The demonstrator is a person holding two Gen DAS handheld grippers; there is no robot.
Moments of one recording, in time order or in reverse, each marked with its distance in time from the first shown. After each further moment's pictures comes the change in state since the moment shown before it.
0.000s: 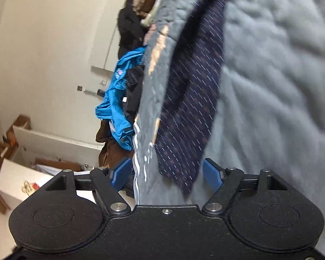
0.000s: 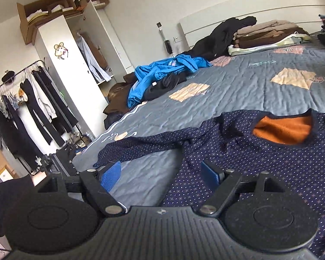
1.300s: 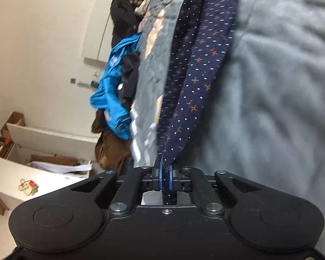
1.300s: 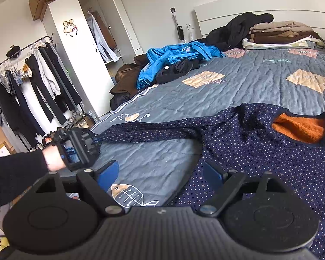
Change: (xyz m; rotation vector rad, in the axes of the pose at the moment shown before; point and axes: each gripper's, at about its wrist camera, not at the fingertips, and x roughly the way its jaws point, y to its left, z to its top) left arm 0.006 0.033 -0.034 0.015 0.068 -0.019; right arm 0.009 0.054 -0.008 -0.089 0.090 -0.003
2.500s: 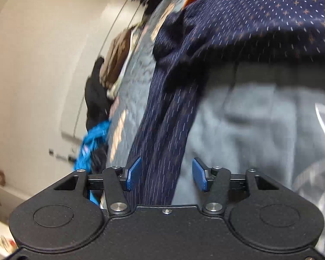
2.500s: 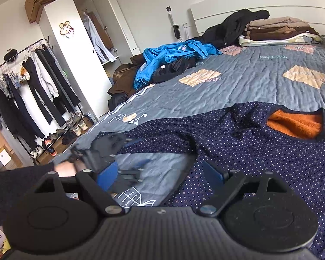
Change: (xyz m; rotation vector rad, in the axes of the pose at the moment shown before) left arm -0.075 -0.089 0.163 0.042 -0.444 -0.114; right arm -0.005 -0.012 0.003 0.034 0.006 -0.008
